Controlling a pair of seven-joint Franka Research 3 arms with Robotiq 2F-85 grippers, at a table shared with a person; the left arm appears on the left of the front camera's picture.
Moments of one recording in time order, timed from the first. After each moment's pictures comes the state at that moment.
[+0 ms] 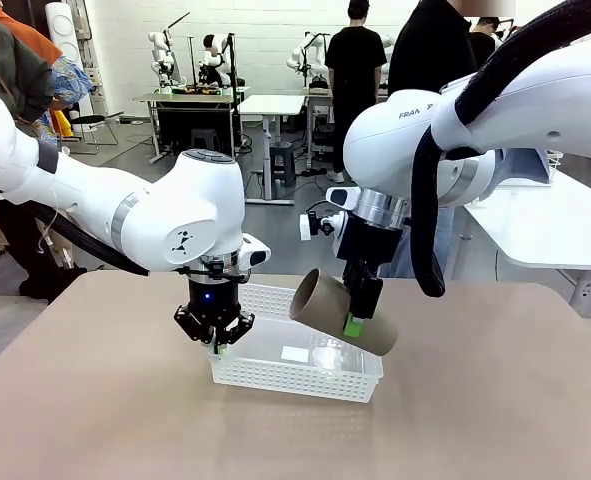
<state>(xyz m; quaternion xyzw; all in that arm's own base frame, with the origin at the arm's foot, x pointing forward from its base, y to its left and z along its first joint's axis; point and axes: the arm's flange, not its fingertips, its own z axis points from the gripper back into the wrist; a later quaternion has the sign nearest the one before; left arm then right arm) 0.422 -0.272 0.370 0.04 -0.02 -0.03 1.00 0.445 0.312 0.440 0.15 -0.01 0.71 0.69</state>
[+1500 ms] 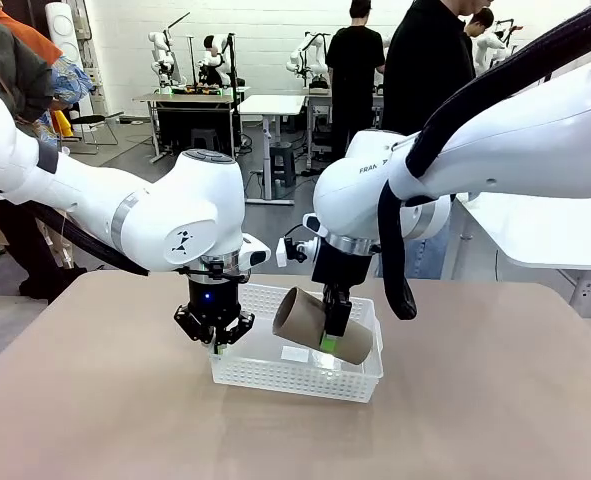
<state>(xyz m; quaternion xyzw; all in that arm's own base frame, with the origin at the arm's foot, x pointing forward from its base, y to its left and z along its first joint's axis) 0.422 -0.272 0.370 0.04 -0.02 -0.03 1.00 0.472 0.349 0.381 0.11 -0.03 0.70 0.70</state>
